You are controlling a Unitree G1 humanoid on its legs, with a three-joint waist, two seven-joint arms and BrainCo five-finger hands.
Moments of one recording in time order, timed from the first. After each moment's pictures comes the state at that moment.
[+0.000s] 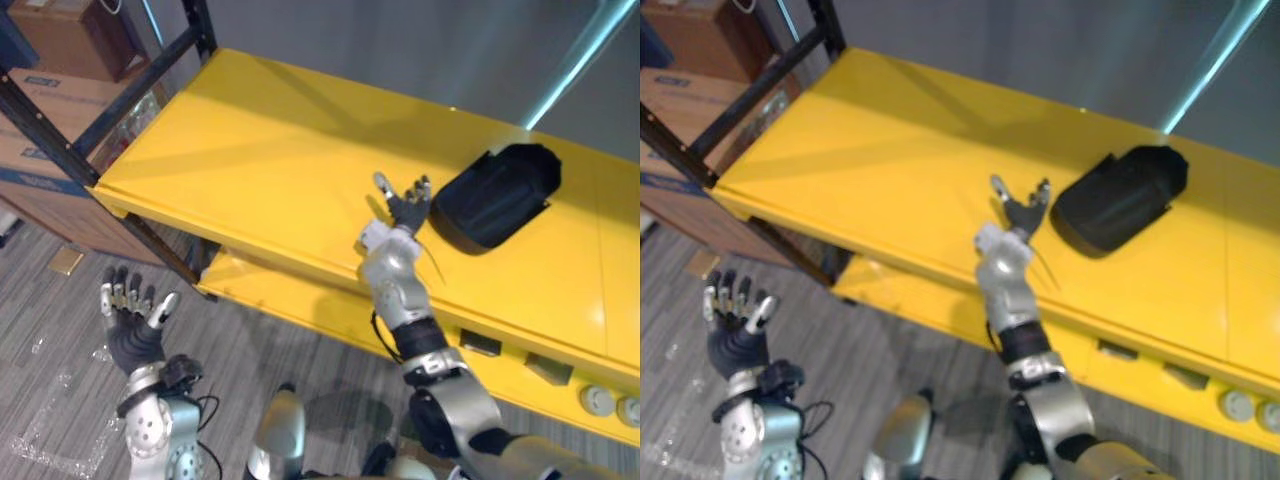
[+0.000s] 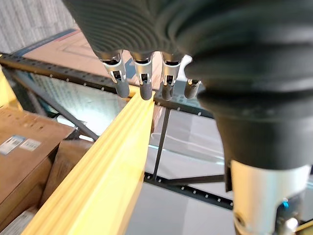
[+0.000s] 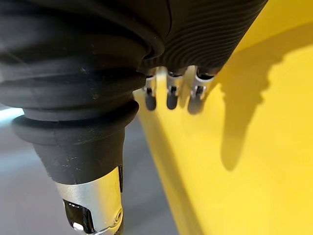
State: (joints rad) left arm 0.32 0.01 0.13 -0.41 -0.42 -0.17 0.31; right arm -0.72 0.13 0.02 0.48 0.33 -0.13 -0.79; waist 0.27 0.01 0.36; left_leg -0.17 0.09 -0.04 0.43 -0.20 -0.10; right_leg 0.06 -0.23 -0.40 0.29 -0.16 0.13
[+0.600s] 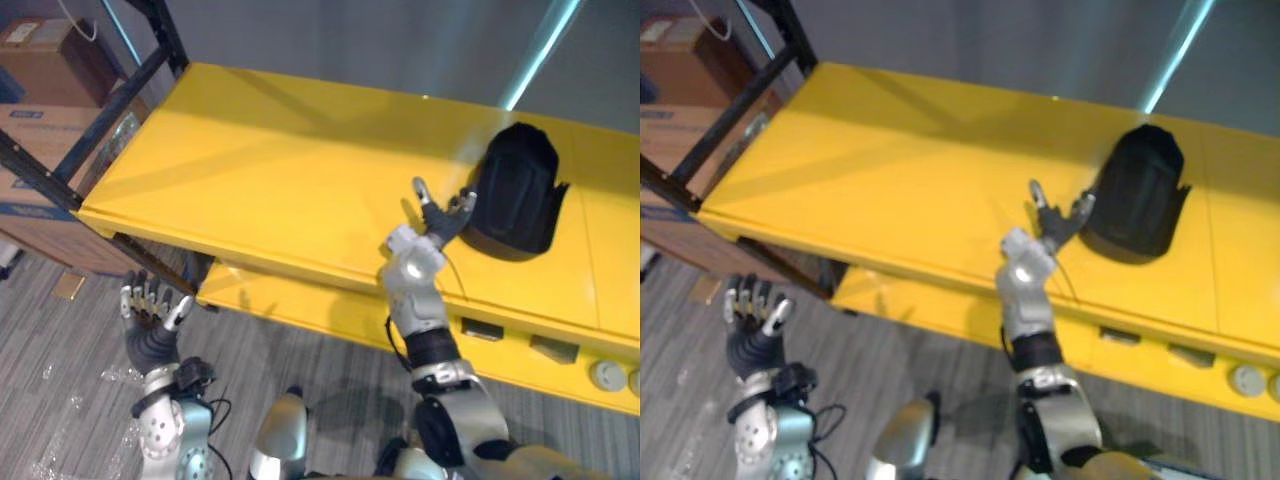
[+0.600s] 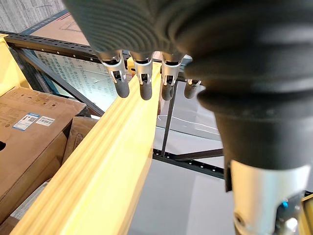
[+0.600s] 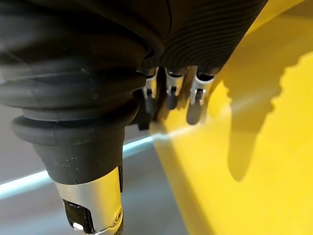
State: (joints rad) left arm 0.33 0.01 0.10 -0.39 -0.42 -0.18 0.33; right arm -0.66 0.10 -0.03 0.45 0.26 -0.20 -0.80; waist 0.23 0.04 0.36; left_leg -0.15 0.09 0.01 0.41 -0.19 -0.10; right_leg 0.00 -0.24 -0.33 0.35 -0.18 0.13
